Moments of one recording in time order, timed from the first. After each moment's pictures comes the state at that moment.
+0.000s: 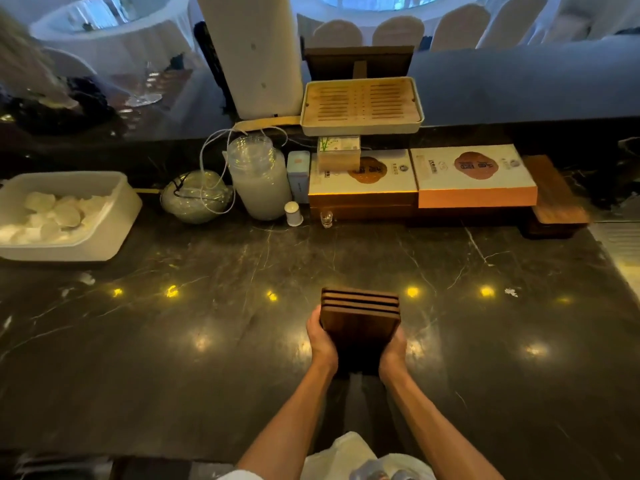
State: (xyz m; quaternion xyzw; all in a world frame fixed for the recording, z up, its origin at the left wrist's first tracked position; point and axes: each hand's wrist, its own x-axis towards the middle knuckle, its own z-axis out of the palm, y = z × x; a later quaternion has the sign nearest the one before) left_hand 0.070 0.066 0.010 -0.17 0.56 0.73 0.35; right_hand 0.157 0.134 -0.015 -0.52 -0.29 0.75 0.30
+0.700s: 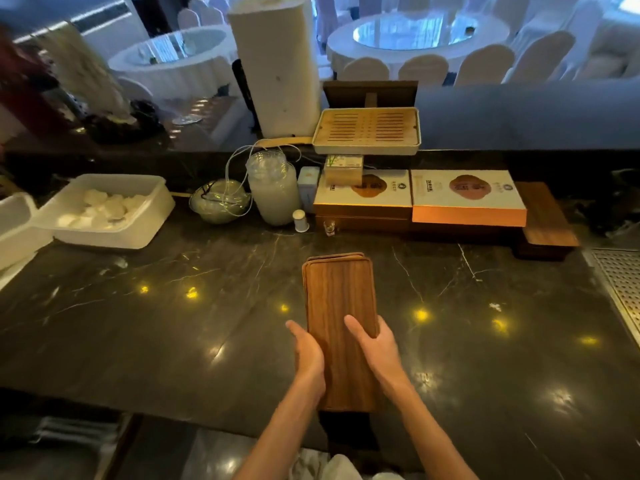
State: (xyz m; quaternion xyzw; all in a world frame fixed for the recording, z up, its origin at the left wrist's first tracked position) left_hand 0.144 0.038 0.091 -0.25 0.68 0.59 0.36; right_hand 0.223 0.128 0.068 -0.39 -0.59 0.70 0.09
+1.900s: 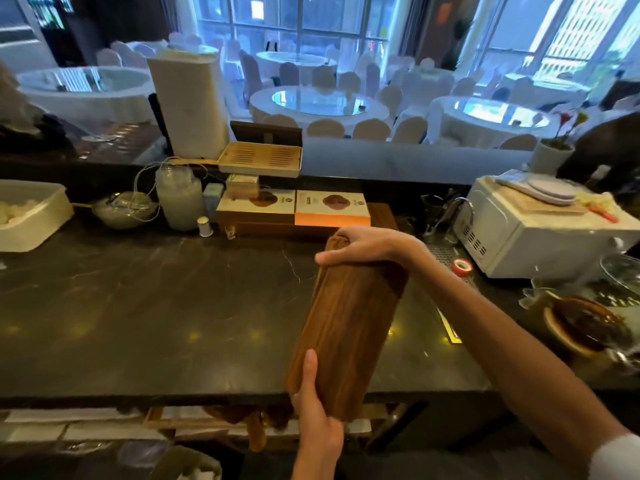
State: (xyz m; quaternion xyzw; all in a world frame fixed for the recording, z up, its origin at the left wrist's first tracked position) left_hand 0.478 0.033 0.142 -0.20 0.41 0.78 0.43; right_hand 0.424 0.241 0.321 -0.26 -0.92 0.27 -0.15
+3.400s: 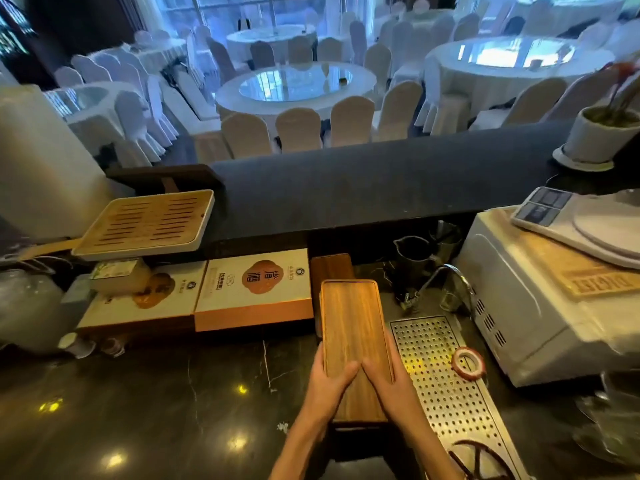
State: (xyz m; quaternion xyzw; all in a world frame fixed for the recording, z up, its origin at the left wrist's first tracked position) left_hand 0.341 0.519 0.082 0.20 0.67 0.55 0.45; right_hand 0.459 0.598 0.082 -0.42 -0.62 0.63 0.21
